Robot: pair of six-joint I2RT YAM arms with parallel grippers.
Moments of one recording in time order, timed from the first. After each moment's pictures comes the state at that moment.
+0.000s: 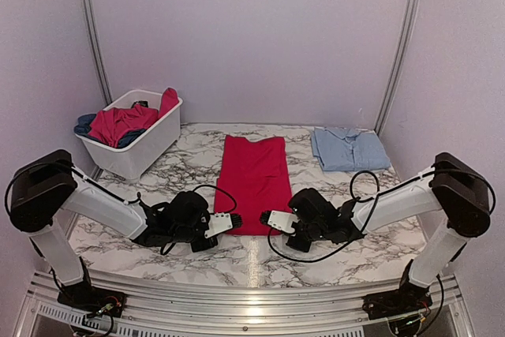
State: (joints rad) left arm -0.98 1.73 0.66 0.30 -0.12 0.51; right arm 0.94 1.65 0.69 0.05 0.16 -0.41
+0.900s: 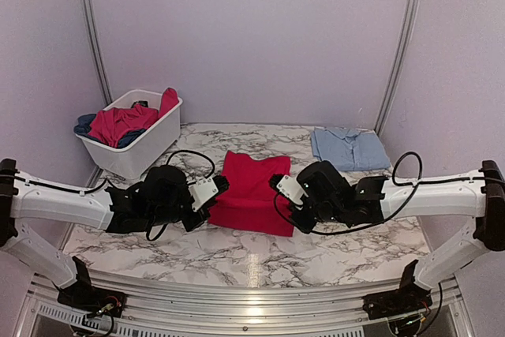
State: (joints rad) left arm -0.99 1.38 0.67 0.13 -0.19 0.34; right arm 1.02 1.39 0.84 -0.29 0.30 -0.09
